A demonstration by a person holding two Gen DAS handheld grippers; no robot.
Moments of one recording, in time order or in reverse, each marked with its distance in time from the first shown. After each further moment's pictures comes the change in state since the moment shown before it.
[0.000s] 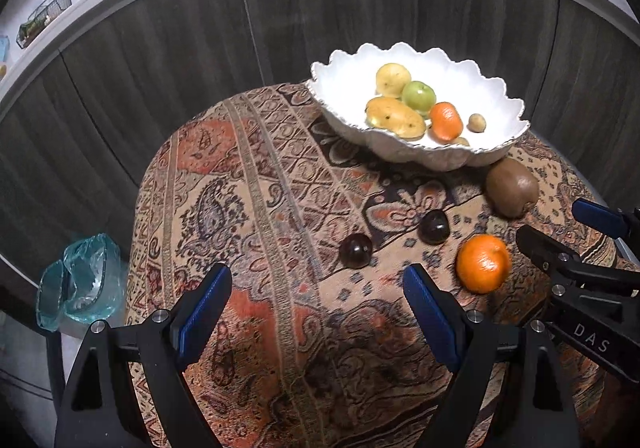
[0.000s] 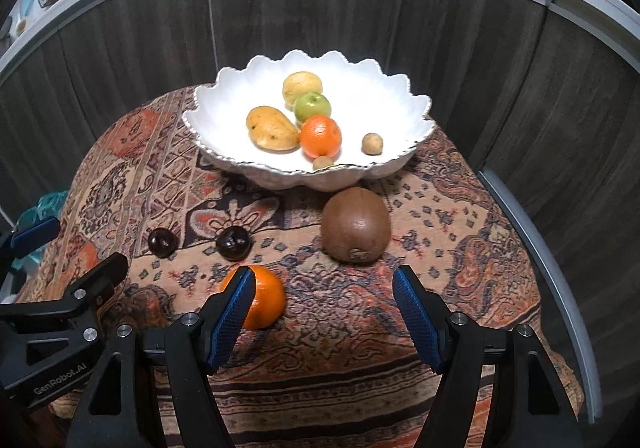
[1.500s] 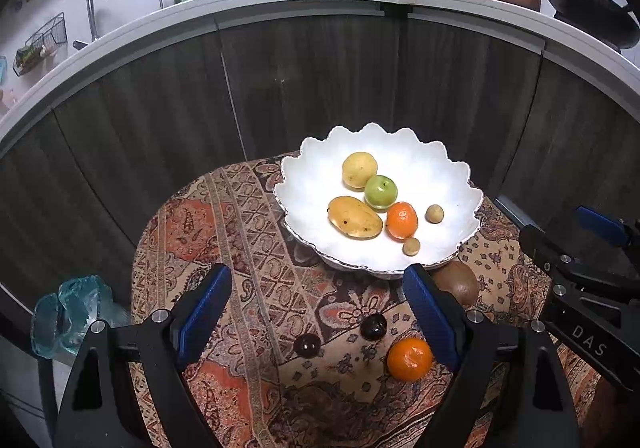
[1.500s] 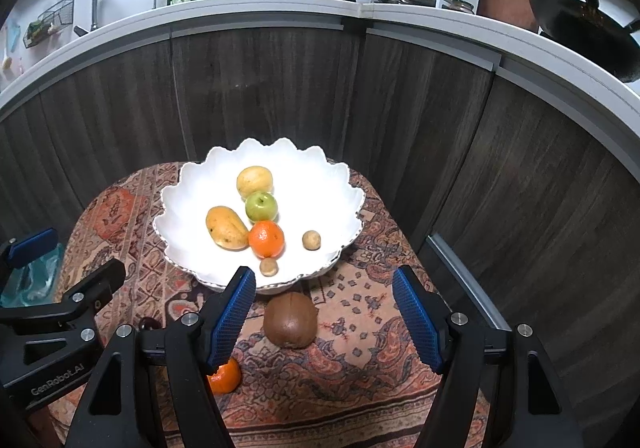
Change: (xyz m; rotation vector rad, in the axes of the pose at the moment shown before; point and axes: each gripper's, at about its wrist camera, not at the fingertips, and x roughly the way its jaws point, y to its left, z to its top) left arm -0.050 -0.032 0.079 -0.006 -0.142 -0.052; right arm -0.062 -0.052 0.062 0.056 -0.157 -0.085
